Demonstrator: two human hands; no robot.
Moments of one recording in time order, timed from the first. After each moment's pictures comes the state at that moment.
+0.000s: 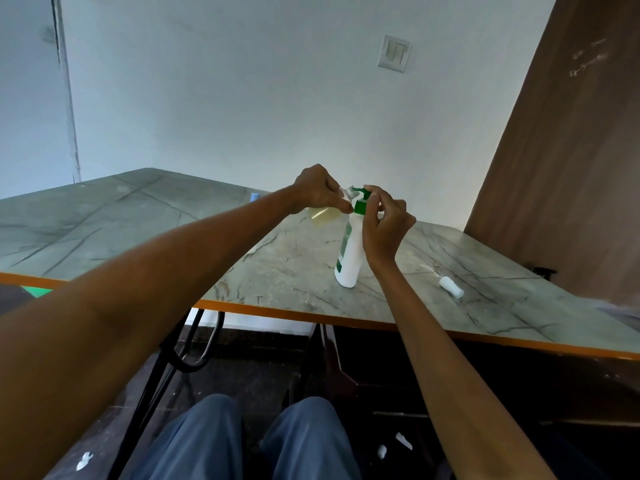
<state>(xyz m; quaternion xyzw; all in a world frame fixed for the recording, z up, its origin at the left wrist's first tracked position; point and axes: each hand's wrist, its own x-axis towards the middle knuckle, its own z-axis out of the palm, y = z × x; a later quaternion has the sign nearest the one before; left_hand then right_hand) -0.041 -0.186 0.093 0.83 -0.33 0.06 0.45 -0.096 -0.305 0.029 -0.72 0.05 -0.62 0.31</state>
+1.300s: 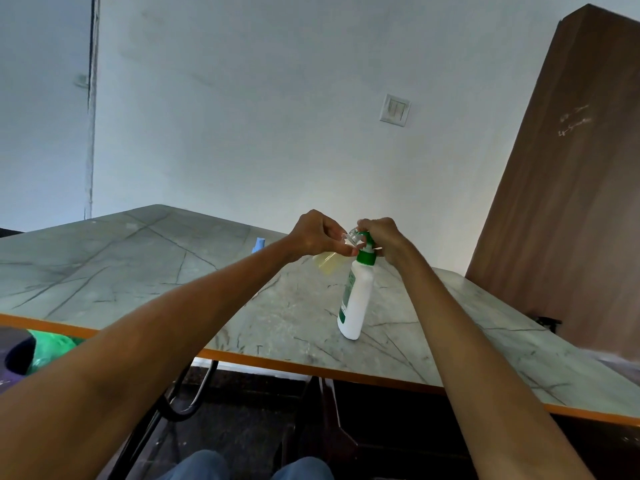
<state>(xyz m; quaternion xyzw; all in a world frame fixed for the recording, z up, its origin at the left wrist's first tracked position) -0.038 -0.176 0.092 0.78 -0.36 0.08 0.51 -0.076 -0.316 0.119 -0.82 0.15 -0.23 0.50</state>
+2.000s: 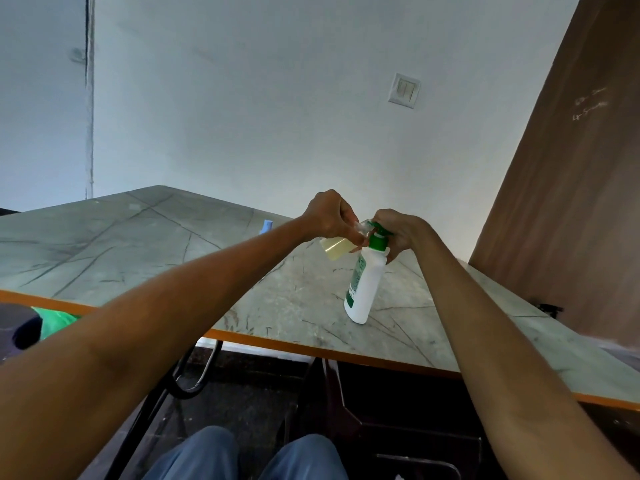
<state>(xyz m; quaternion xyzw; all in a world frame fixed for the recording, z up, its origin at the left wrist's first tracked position) -0.044 -0.181 0.099 0.83 -0.35 0.10 0.43 -0.072 -0.321 0.123 -0.88 0.23 -0.01 0.41</state>
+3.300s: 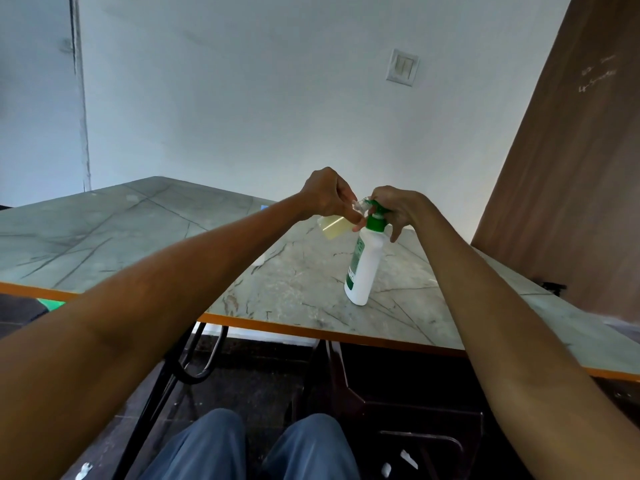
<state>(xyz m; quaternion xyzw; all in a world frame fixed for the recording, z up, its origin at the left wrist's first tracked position) -0.049 -0.178 0.105 0.83 -0.35 0.11 0.42 -0.072 -0.319 0.128 -0.88 0.23 0.01 0.41</state>
